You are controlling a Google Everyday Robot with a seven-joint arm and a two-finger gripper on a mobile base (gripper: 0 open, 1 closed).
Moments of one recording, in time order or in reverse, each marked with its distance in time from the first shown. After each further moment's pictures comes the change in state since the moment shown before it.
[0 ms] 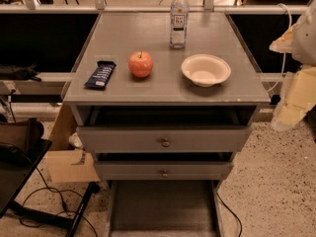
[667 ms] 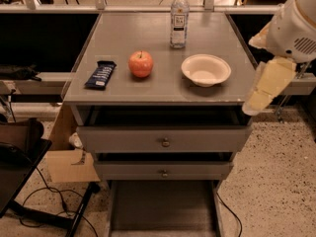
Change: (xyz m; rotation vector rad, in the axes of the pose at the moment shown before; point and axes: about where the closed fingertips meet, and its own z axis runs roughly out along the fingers) arm -0.033 -0.030 0.028 -0.011 -0.113 0.034
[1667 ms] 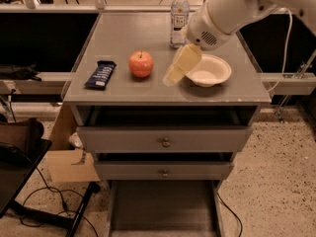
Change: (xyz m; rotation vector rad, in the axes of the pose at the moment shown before) arm -0.140 -0.063 0.096 -0.022 -0.320 0.009
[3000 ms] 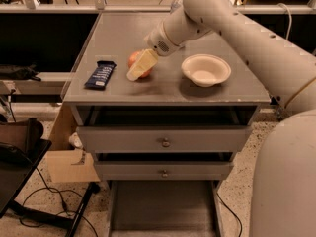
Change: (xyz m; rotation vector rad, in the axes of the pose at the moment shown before) arm -0.057 -0.054 0.153 -0.094 -0.187 0.019
